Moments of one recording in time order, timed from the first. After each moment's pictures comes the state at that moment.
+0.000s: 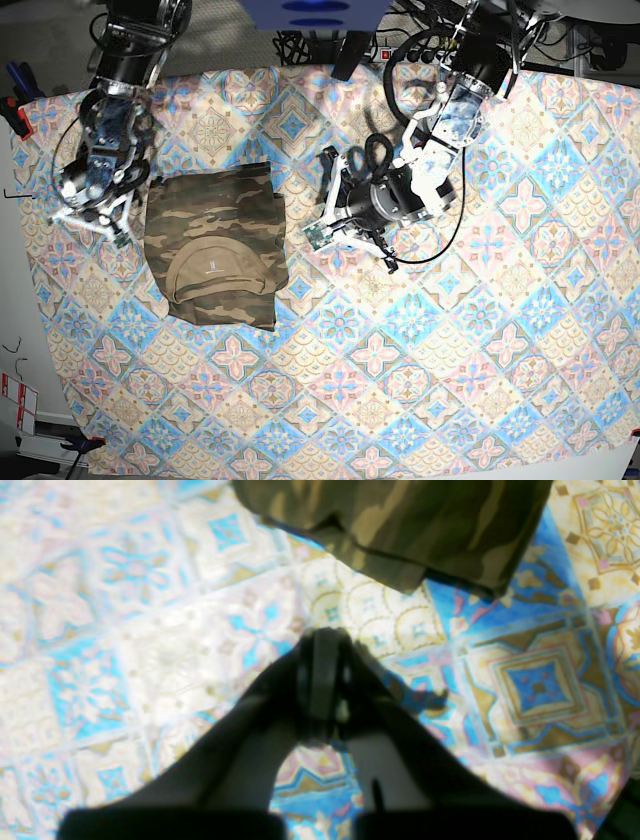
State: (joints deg) left arm -1.9 -8.3 25.1 99.3 -1.2 -36.3 47.4; right arm -0.9 6.6 23.9 87.6 -32.3 42.5 -52.2
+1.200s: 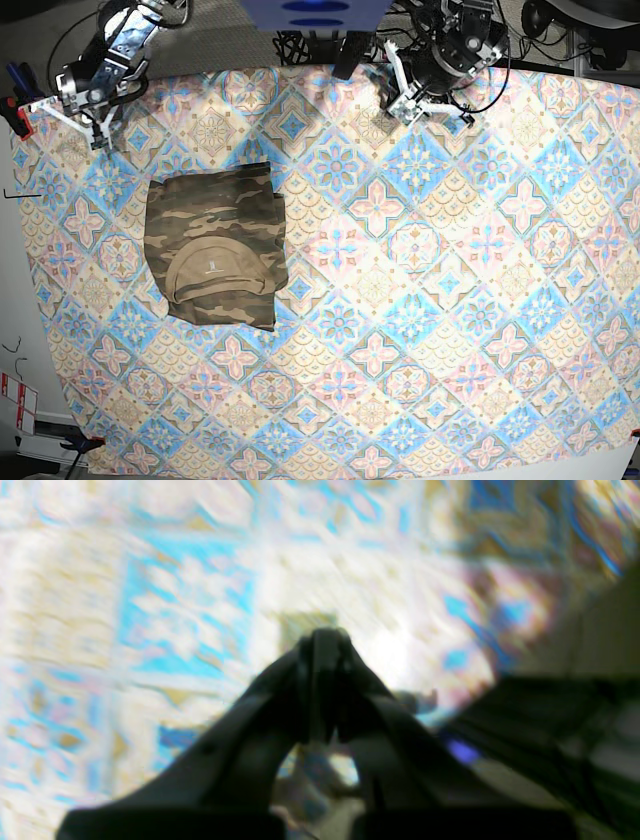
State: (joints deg) left arm 38.6 -4.3 -2.2 105.0 14.0 -36.5 18.3; right arm -19.1 -8.4 40.3 107.0 -39.9 42.6 -56.2
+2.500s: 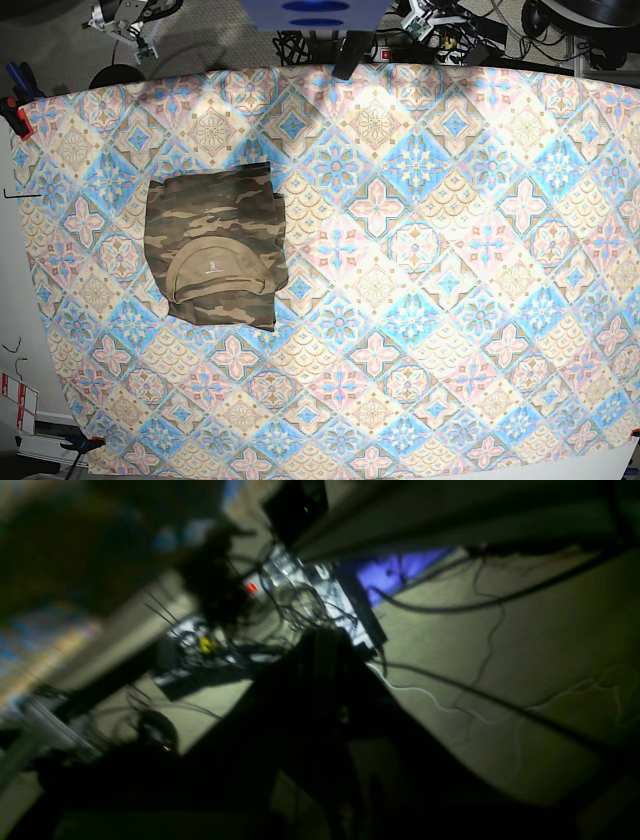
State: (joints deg) left arm 48.2 -6.5 -4.0 83.2 14.3 -36.2 11.4; right arm -33.3 -8.5 40.3 89.0 -32.6 42.5 -45.0
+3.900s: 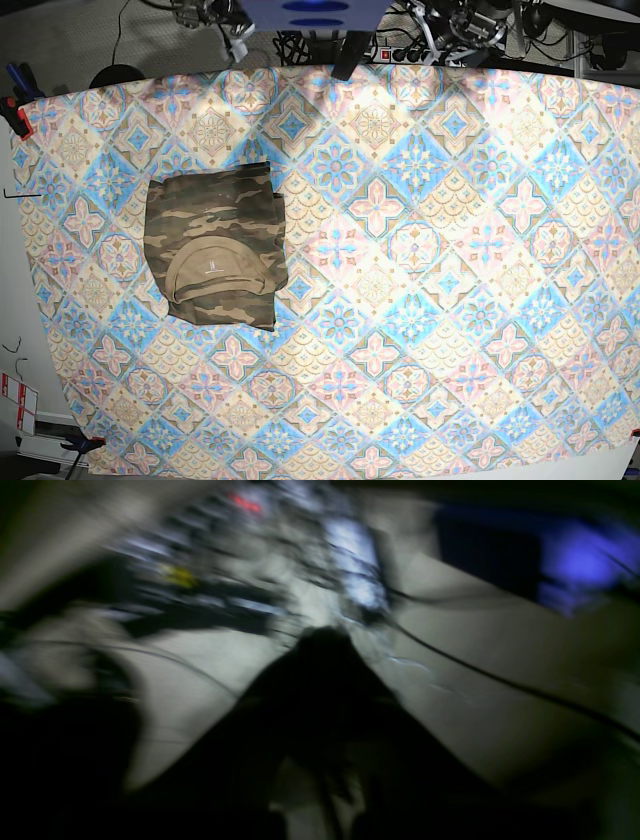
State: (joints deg) left arm 8.6 -11.1 -1.6 12.9 22.3 -25.2 -8.6; right arm -8.2 -0.8 49.3 14.8 -31.0 35.3 -9.7
